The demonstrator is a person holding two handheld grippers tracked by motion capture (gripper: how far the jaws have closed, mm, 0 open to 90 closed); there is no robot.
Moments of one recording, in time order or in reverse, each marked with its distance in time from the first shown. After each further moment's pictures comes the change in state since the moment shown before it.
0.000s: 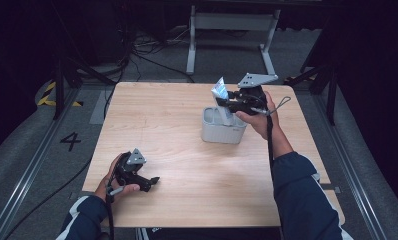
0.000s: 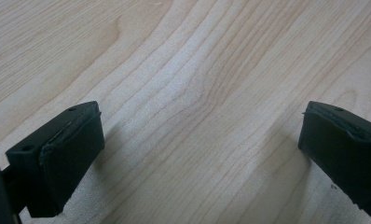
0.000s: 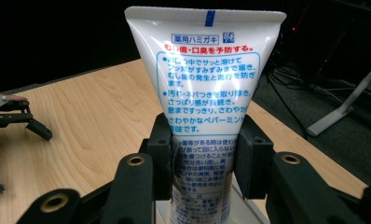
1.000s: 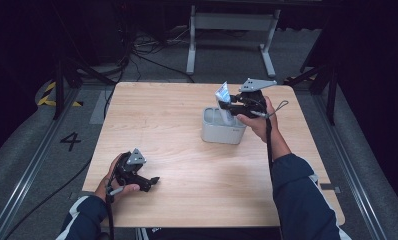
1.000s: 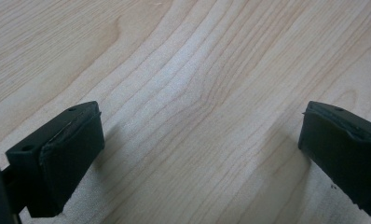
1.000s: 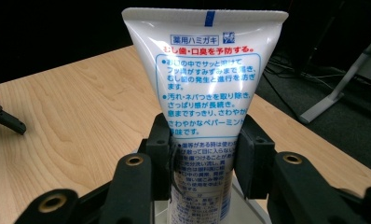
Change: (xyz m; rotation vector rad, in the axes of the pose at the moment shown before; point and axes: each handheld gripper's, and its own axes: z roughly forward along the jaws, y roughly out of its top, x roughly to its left) left arm 0.000 0.000 0.000 -0.005 0.002 -0.001; right arm -0.012 -0.027 0.013 0.027 -0.036 0.033
